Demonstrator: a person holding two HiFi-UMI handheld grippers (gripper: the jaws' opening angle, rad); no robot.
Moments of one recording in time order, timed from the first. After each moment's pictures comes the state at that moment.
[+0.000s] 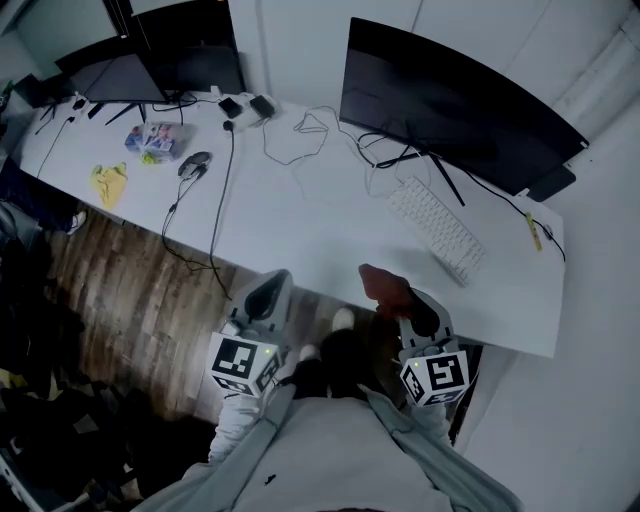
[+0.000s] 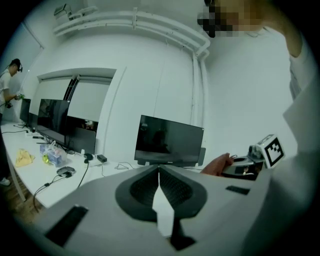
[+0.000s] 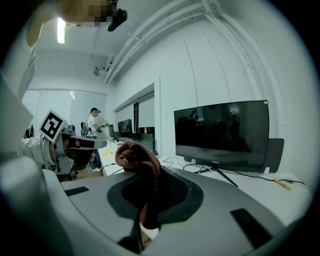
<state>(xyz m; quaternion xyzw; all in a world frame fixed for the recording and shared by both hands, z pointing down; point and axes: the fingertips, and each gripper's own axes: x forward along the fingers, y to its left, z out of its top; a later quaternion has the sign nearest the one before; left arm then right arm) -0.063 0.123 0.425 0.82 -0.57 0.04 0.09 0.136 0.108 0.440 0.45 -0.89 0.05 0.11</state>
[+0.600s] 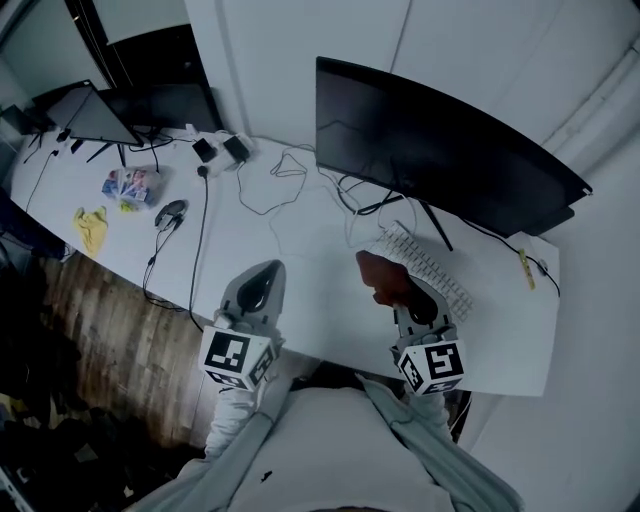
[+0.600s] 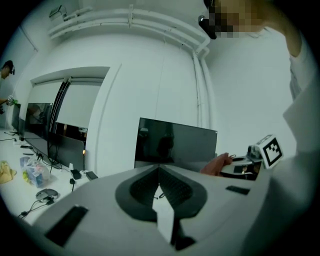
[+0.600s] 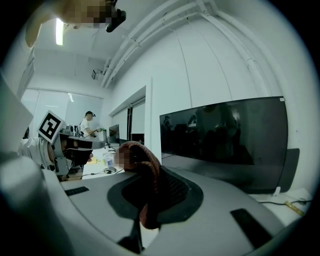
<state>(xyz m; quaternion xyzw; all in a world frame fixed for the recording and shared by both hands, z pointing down) -0.049 -0.041 0.394 0.82 -0.57 0.03 0.06 0.153 -0.062 0.413 0.45 -0.89 0.03 0.08</state>
